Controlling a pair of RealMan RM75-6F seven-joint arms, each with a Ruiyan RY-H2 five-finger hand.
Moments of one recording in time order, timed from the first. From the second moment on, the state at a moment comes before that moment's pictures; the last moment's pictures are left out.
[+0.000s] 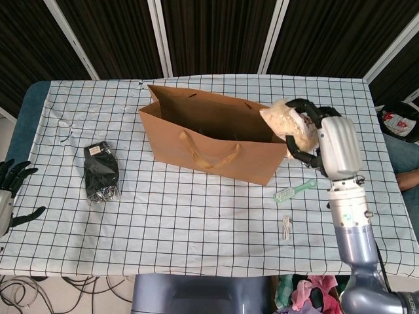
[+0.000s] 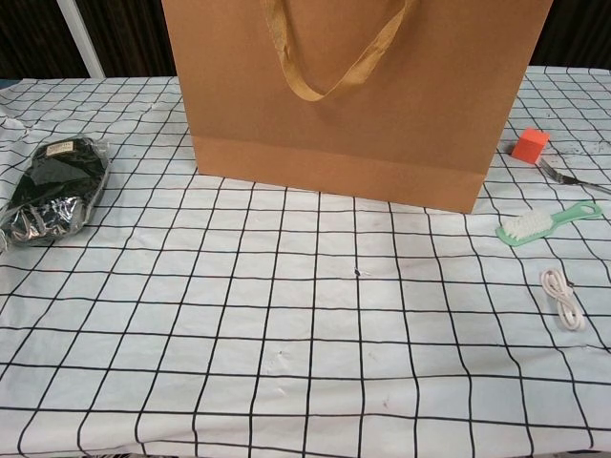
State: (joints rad) left arm -0.18 -1.14 -0.08 -1.46 1.52 1.53 -0.14; right arm 0.62 -1.01 0.62 -2.19 -0.88 1.34 -0.31
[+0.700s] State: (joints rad) left arm -0.18 -1.14 -0.10 -1.46 1.49 1.51 -0.15; right arm 1.07 -1.22 0.60 -1.74 -0.57 1.05 -0.36
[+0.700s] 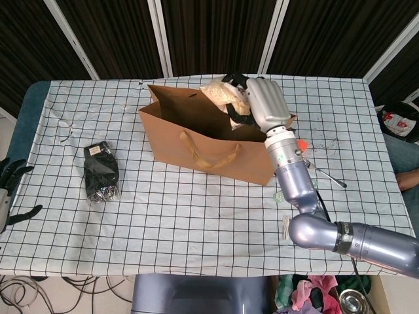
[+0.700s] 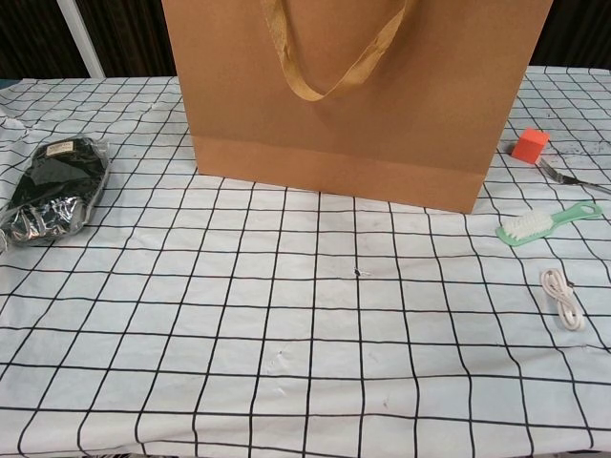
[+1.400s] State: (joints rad) left arm -0.17 -1.12 -0.11 -1.47 1.47 1.51 -0.15; right arm 1.04 -1.06 0.54 -1.83 -0.52 1.02 -0.39
